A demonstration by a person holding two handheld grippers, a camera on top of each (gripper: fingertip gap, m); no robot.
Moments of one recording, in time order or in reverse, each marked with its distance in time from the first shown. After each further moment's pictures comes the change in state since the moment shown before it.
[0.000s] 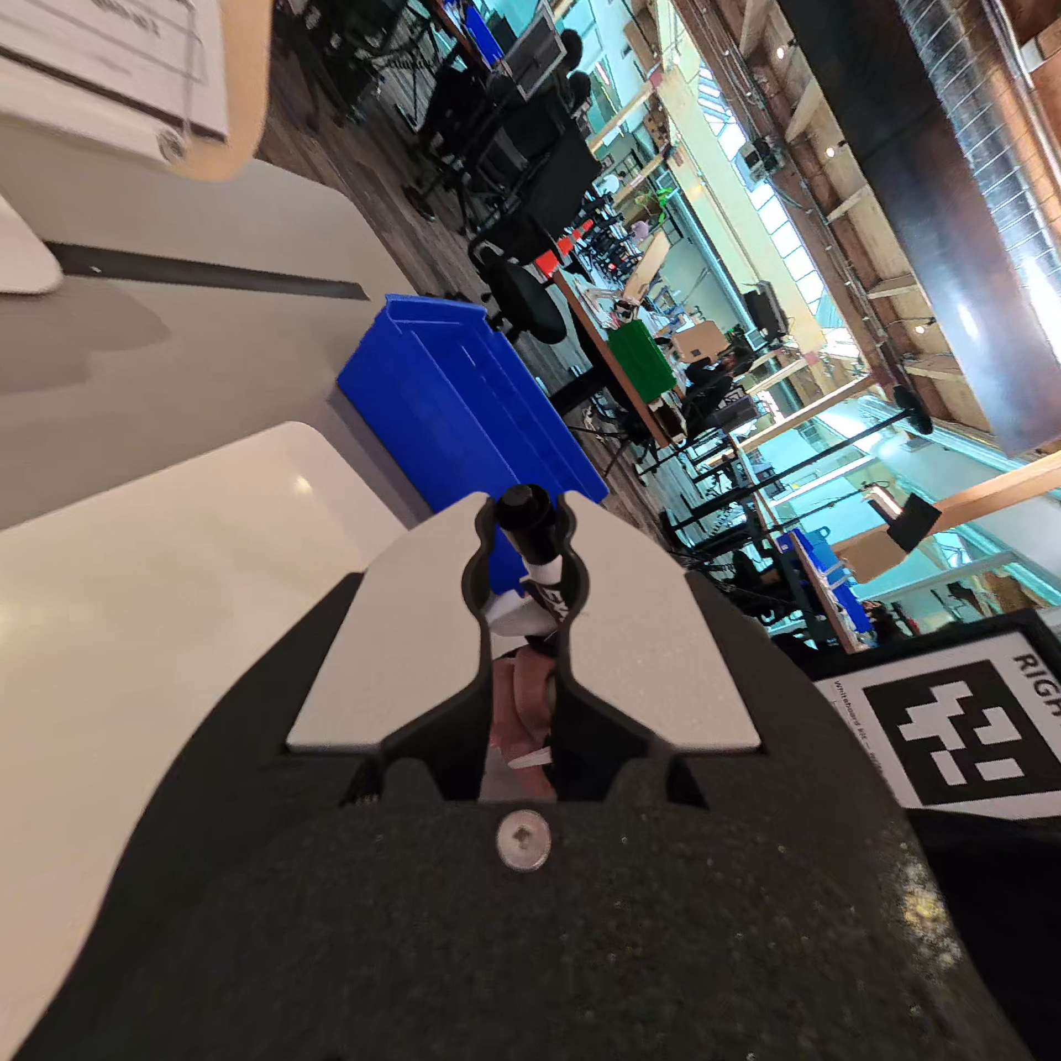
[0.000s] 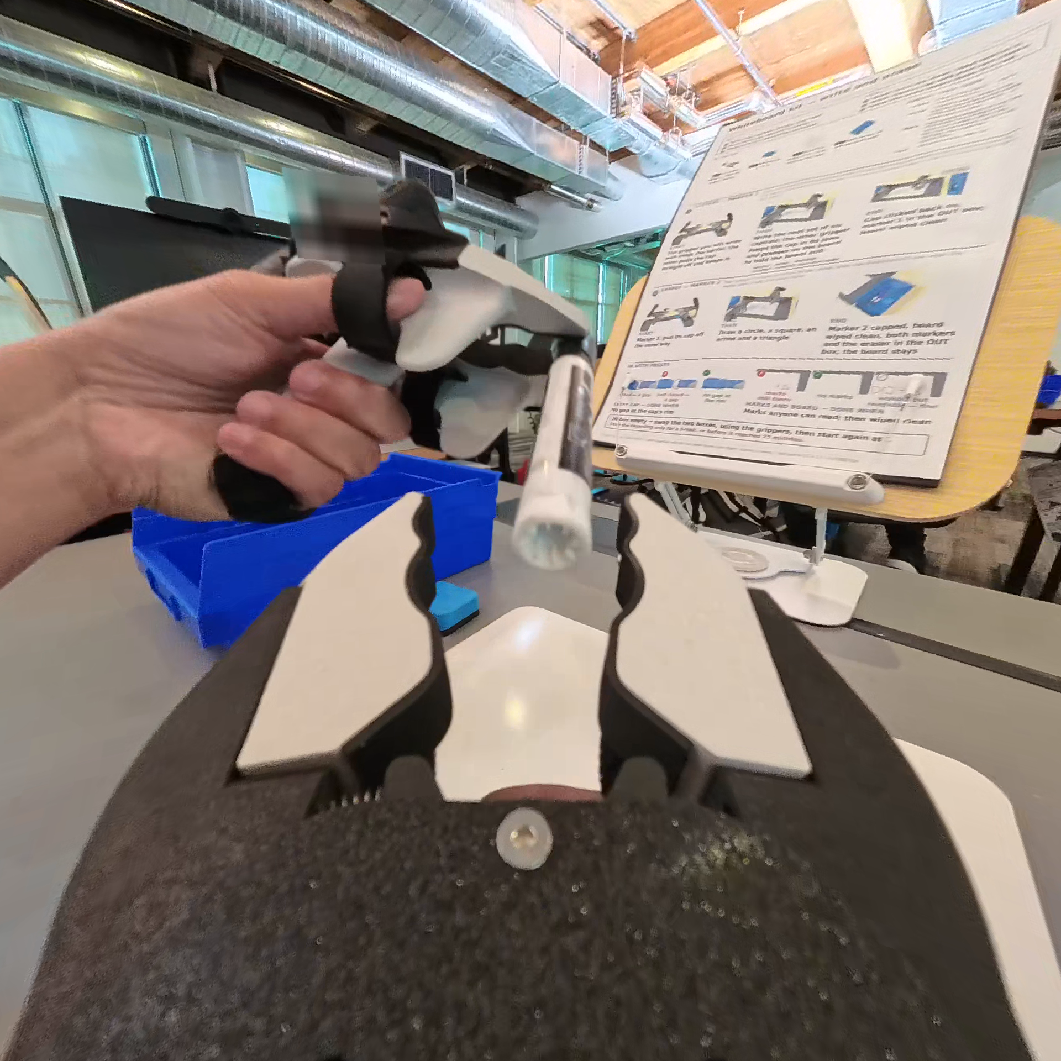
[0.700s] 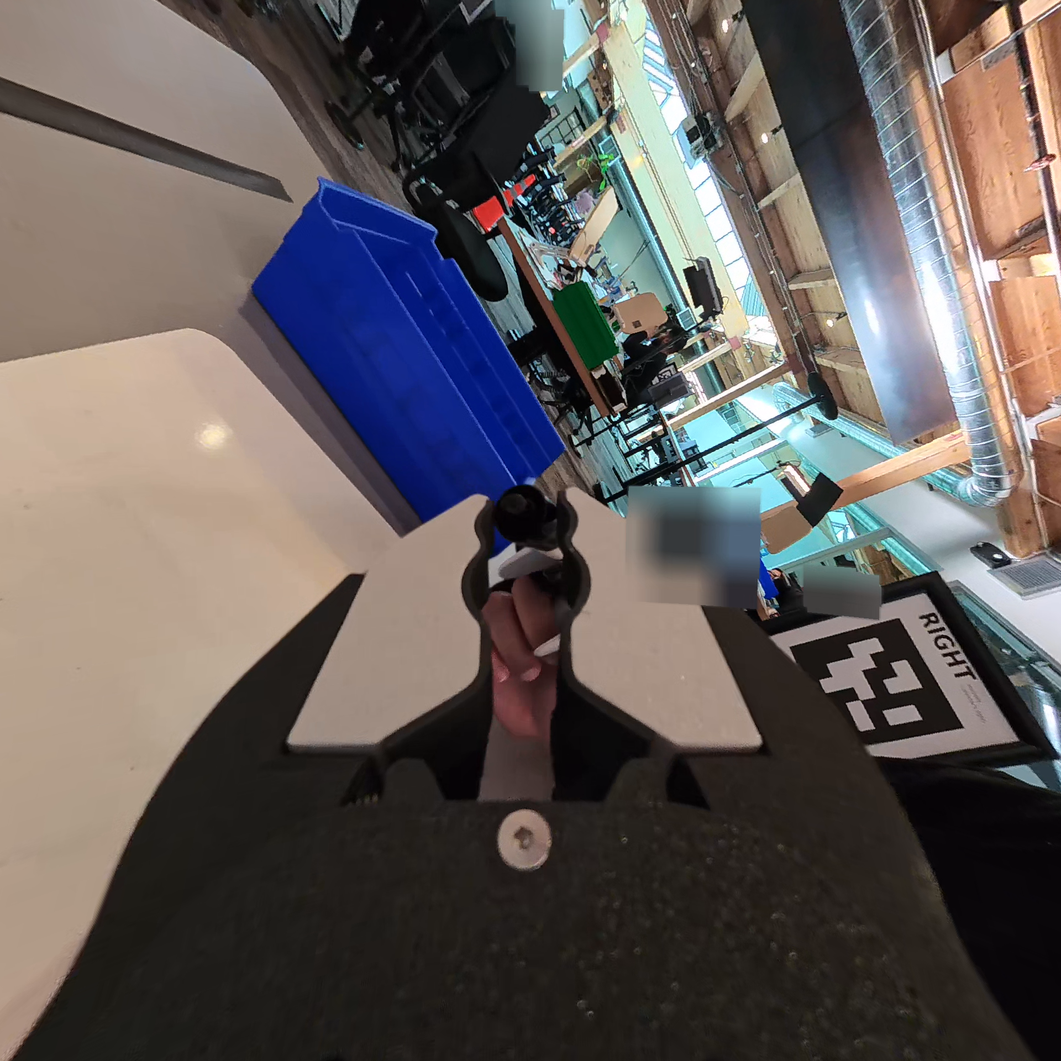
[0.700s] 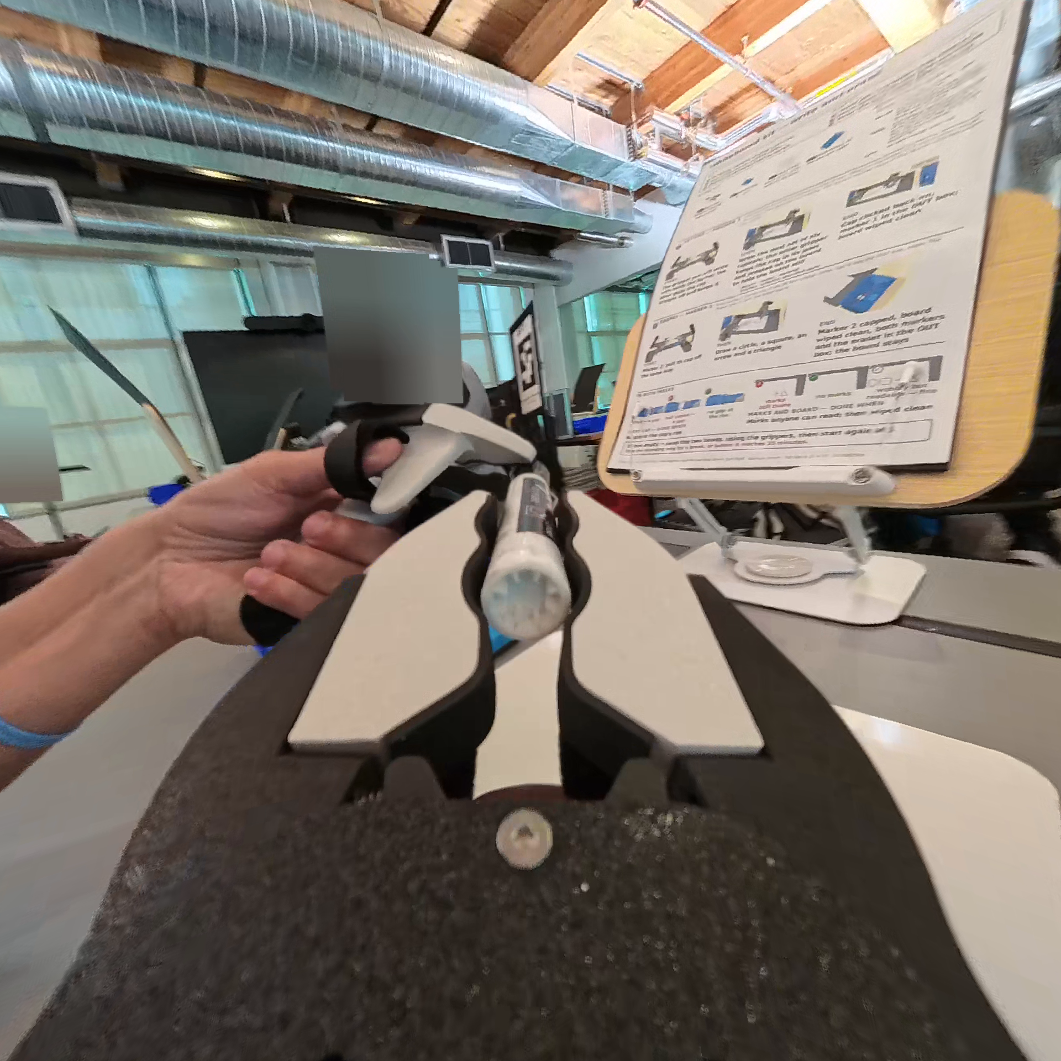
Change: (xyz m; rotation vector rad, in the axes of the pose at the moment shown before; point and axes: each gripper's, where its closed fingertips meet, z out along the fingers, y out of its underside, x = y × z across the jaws) left arm 0.000 0.043 0.019 -0.065 0.116 -0.100; right arm 0.025 -0.023 -0.026 0.078 -0.066 0.172
